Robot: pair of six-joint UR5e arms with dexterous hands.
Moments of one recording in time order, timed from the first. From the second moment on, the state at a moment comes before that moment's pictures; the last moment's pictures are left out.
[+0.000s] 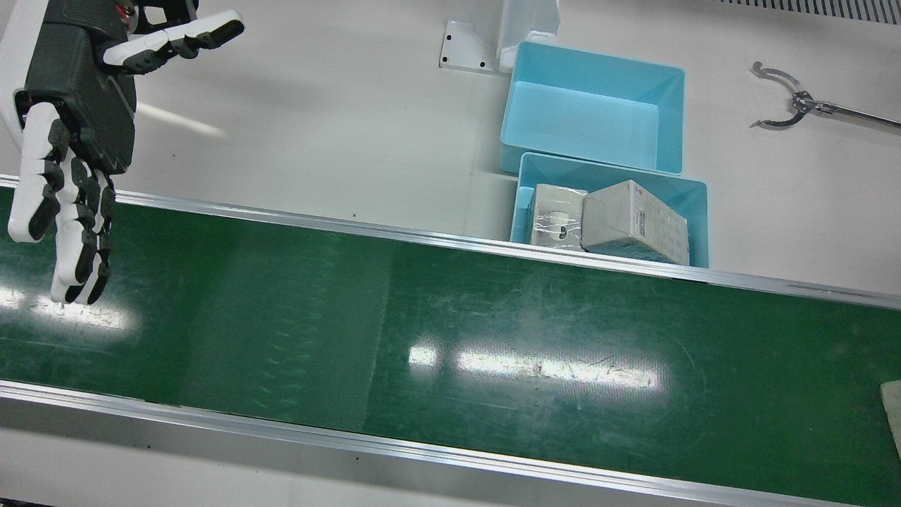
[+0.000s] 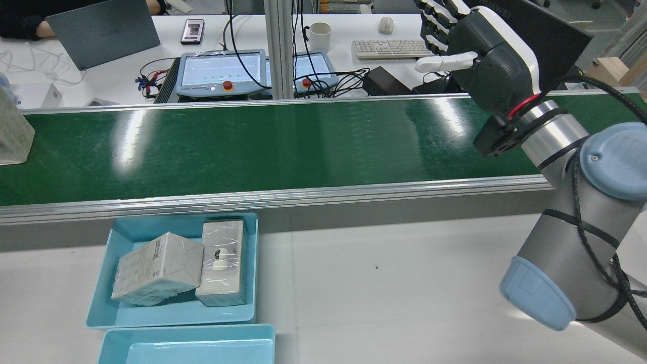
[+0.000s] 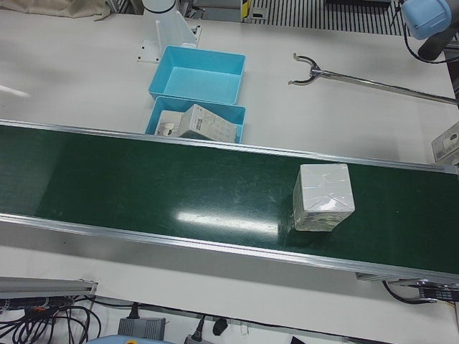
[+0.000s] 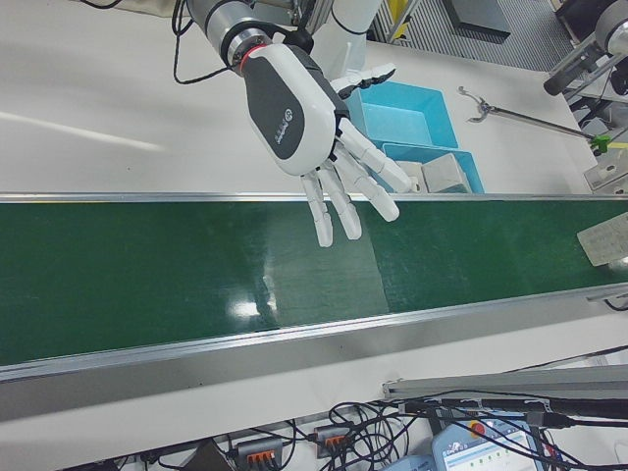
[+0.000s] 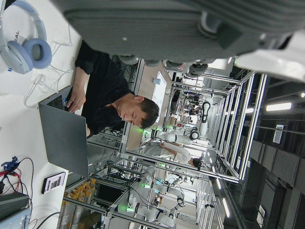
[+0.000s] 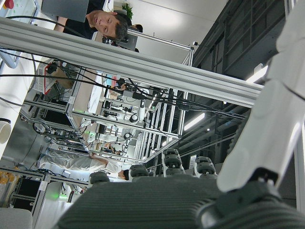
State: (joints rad) left arm -1.79 -1.80 -1.71 0.50 1.90 -0.17; right arm 0.90 -1.11 2.13 -3.76 -1.07 -0.40
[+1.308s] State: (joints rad) left arm -1.79 -1.80 -1.71 0.50 1.90 -0.17; right arm 0.90 -1.11 2.05 -3.70 -1.08 -0.32
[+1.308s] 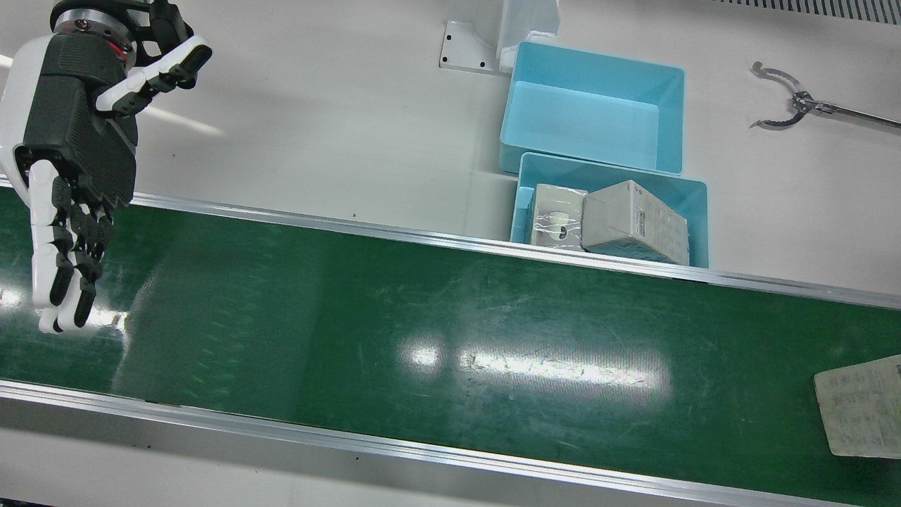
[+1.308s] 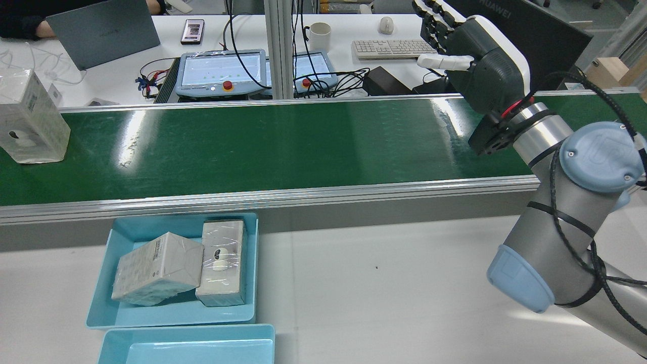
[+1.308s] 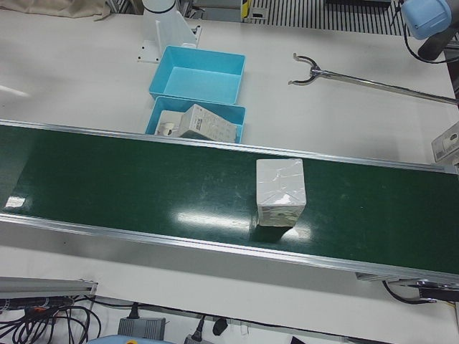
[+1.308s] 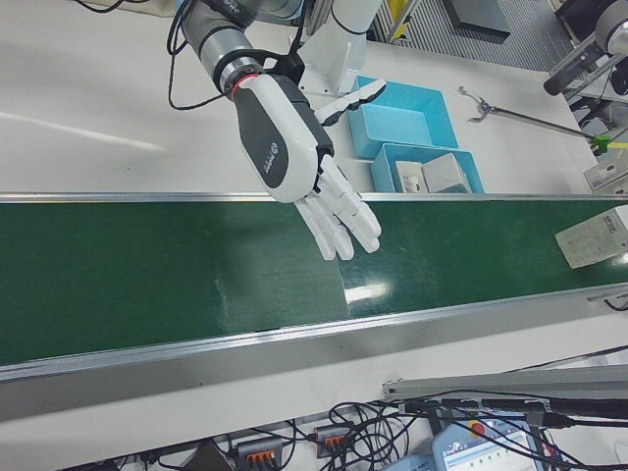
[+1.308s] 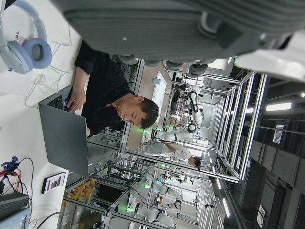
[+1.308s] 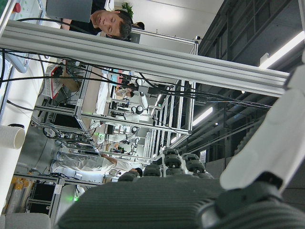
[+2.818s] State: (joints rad) left arm -1.79 -1.80 -1.71 0.50 1.90 -0.17; right arm 0.90 -1.09 2.03 -3.73 -1.08 -0.32
